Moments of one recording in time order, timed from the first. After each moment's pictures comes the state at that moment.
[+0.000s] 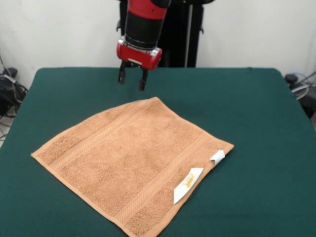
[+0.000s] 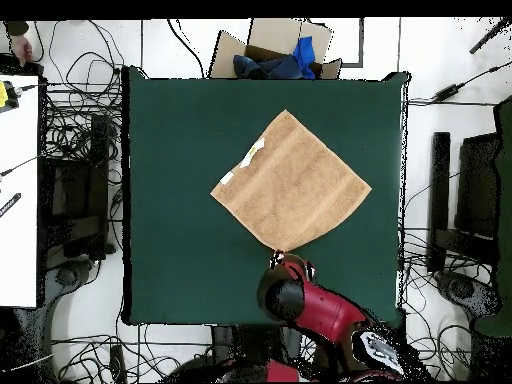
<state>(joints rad) -0.35 -0.56 -0.16 2.11 -0.02 -0.13 1.66</state>
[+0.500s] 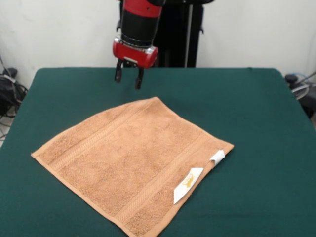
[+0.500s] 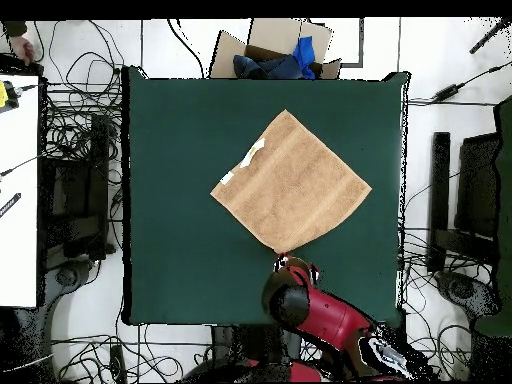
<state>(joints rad) -0.37 -0.56 -0.16 2.13 -0.02 -0.17 1.66</state>
